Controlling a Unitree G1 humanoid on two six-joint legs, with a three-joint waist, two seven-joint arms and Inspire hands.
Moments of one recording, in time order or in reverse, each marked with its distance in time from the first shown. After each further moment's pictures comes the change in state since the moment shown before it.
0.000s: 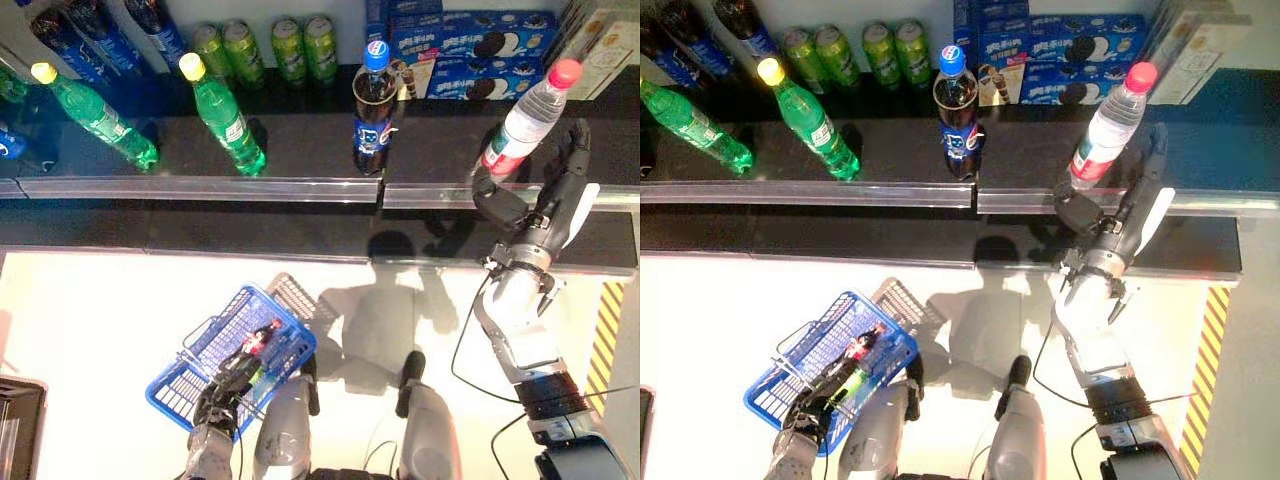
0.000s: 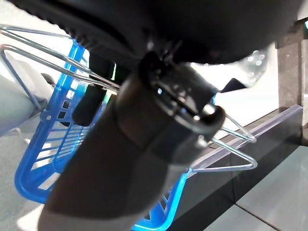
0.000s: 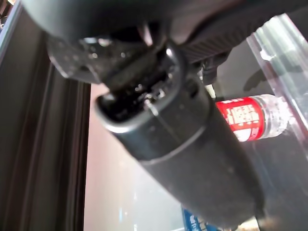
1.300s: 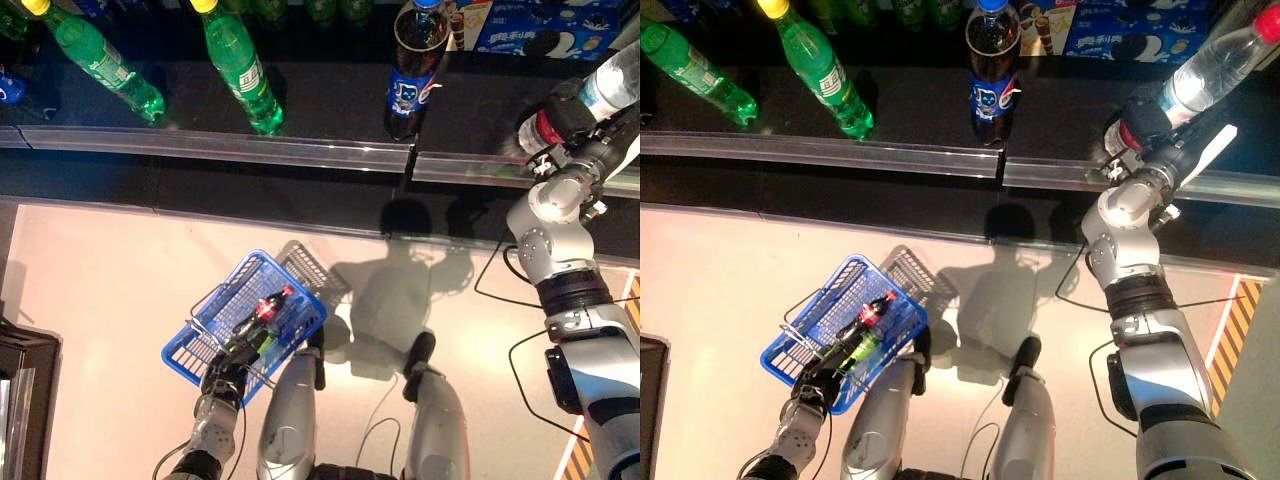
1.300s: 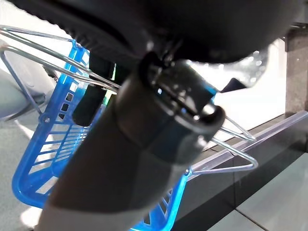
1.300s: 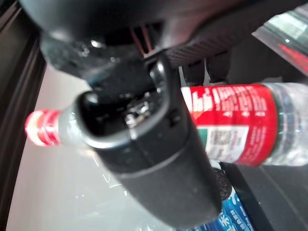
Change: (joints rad) left arm -0.090 0.041 -0.059 -0.038 -0.071 0.020 -0.021; right arm -0.511 -0.118 0.011 0.502 0.346 0.025 -0.039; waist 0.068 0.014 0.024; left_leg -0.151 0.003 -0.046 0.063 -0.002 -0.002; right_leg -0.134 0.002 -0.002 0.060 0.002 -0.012
